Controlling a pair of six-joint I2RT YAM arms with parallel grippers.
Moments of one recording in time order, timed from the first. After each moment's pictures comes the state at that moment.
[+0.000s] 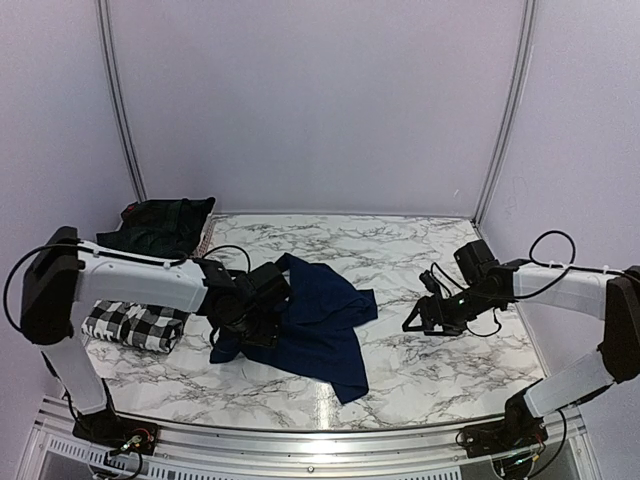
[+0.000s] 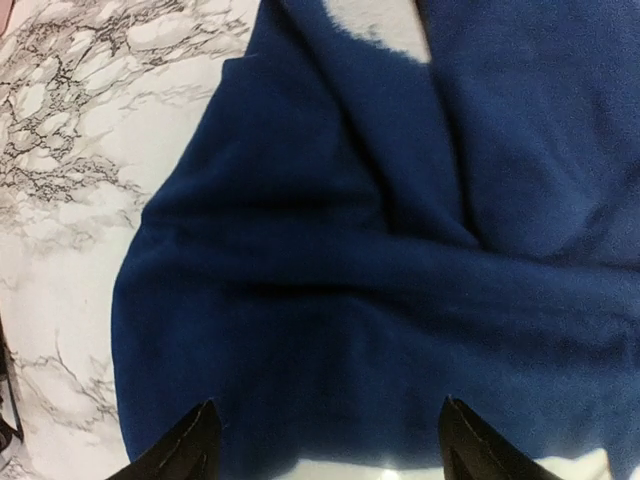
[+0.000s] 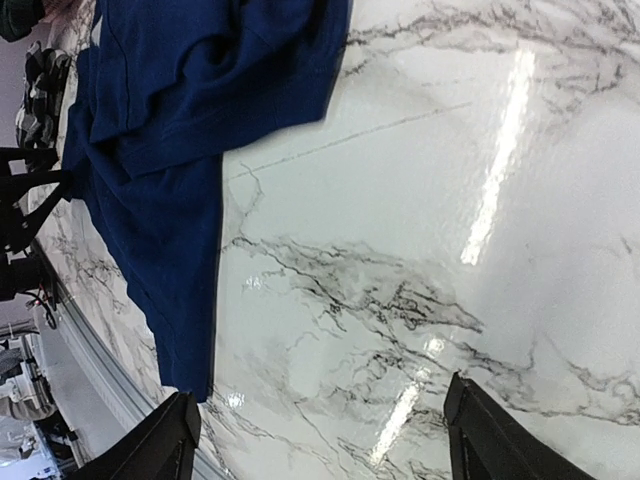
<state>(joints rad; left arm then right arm) -0.98 1.78 1.15 -0.66 -0.31 -0.78 0.33 1.36 0.75 -0.53 -0.55 0.26</state>
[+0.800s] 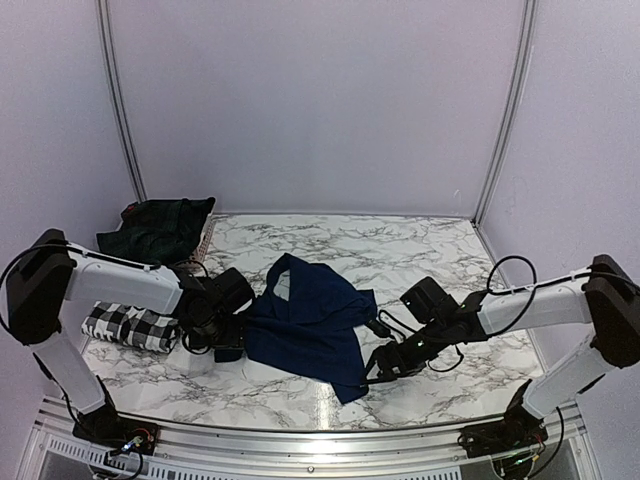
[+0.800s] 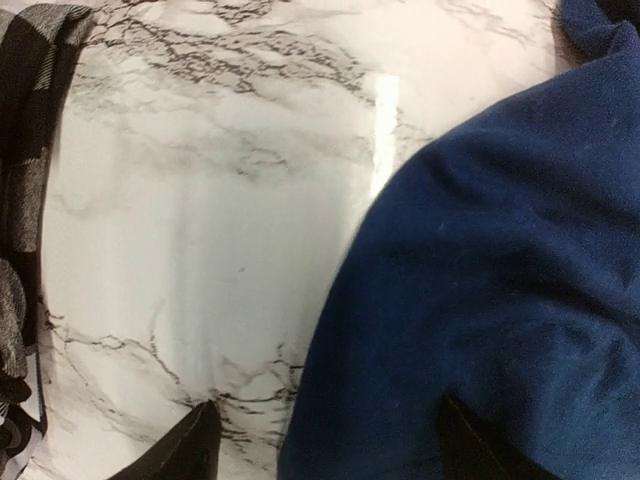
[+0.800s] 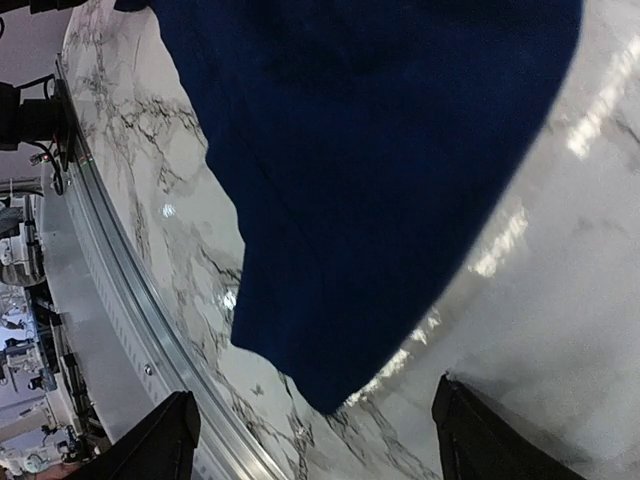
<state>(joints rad) -0.83 1.67 0.90 -0.60 -0.26 -0.87 0.77 1.45 0.62 -0.27 -0.59 0.41</state>
